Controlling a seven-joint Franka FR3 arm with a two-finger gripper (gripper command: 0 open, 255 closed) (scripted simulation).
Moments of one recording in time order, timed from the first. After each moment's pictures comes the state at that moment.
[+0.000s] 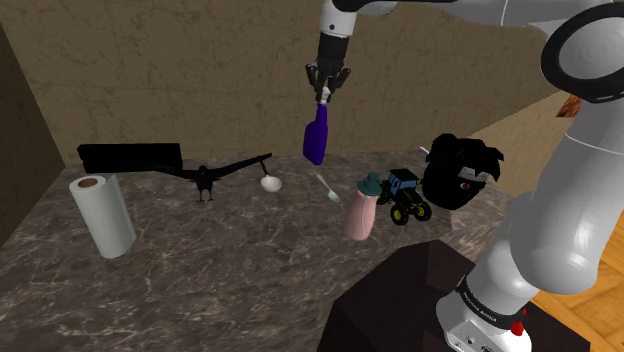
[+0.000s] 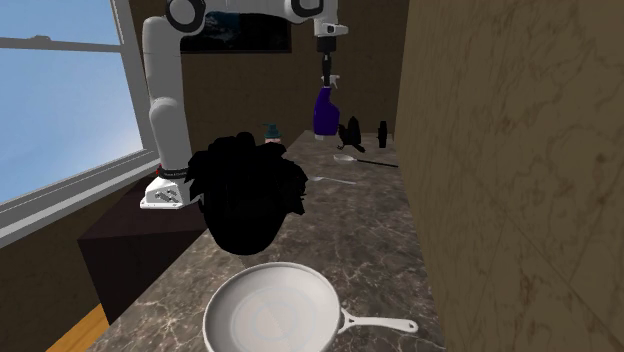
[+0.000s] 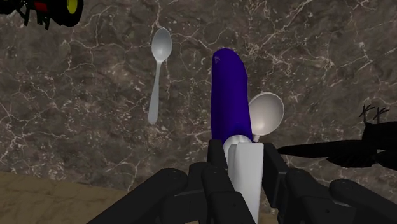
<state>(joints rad) 0.28 0.09 -0.15 -1.56 0.00 1.68 0.37</state>
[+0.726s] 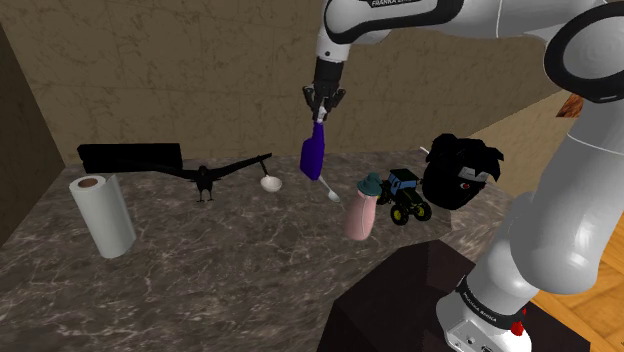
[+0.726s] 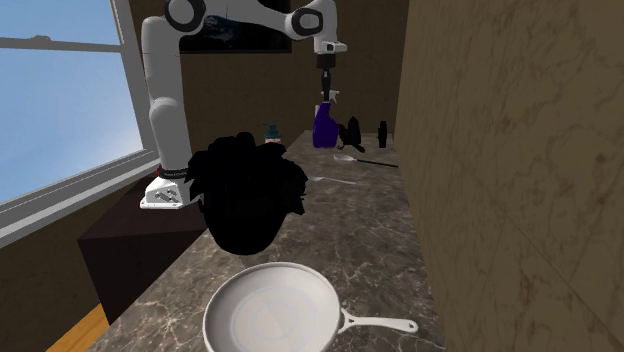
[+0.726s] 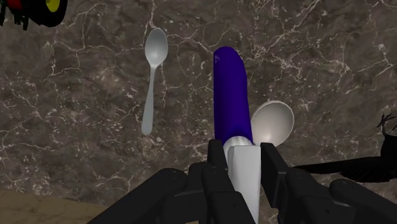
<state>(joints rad) 0.28 0.08 -0.15 -1.73 -0.01 1.84 0.38</state>
